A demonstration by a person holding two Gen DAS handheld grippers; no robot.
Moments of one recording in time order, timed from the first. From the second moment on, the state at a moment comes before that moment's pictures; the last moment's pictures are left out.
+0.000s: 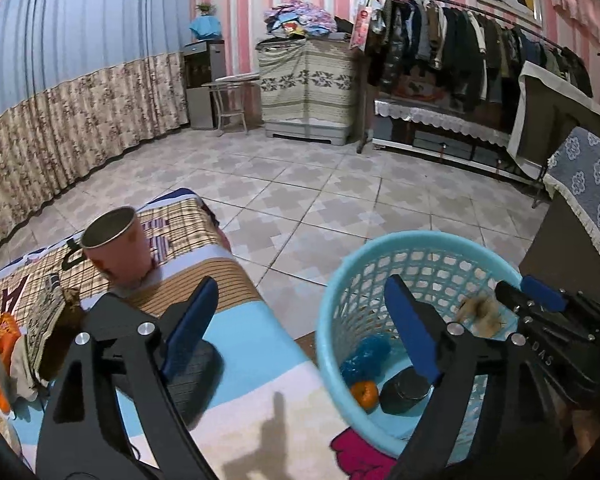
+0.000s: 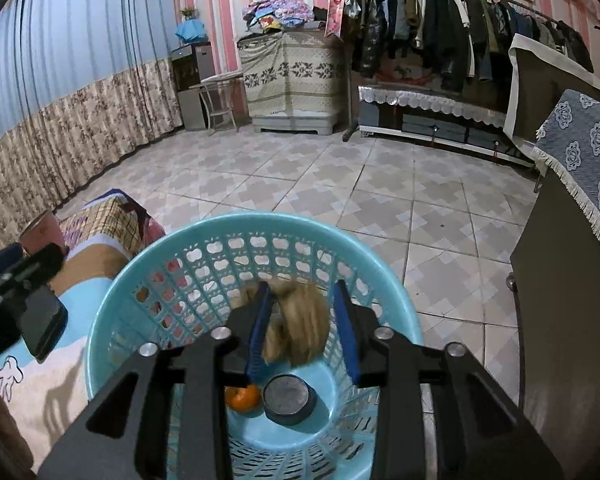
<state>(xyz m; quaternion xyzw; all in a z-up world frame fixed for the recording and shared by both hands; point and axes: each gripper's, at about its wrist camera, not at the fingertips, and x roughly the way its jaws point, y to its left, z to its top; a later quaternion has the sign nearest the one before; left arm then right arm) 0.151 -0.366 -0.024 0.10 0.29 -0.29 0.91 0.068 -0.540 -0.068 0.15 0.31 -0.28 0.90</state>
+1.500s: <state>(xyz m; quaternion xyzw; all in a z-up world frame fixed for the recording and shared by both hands) 0.154 -0.080 -0.031 0.05 0.32 -0.07 0.94 0.112 -0.373 -0.029 0.07 0.28 -0.18 0.94</state>
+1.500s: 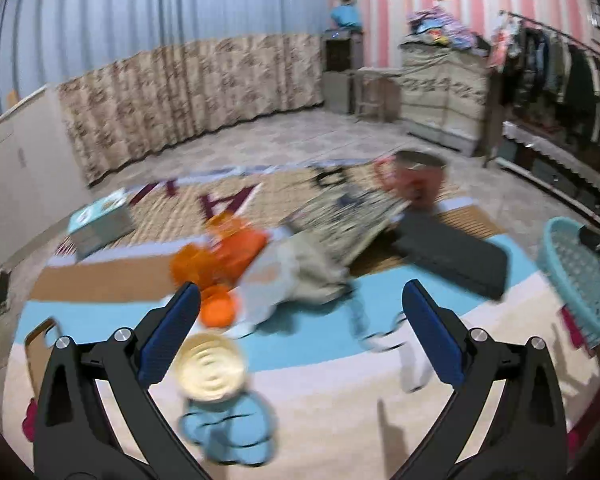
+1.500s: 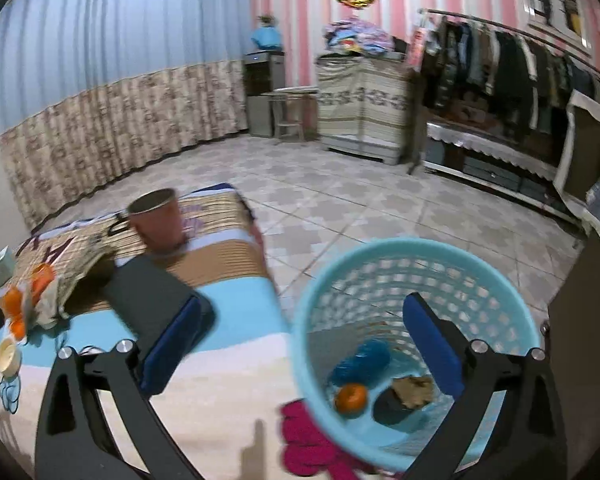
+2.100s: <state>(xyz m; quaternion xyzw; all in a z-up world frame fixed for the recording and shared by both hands) 0.179 0.001 -0.083 -0.03 0.39 -0.03 0.92 0.149 -0.303 -0.054 0.14 0.32 -0.12 0.93</state>
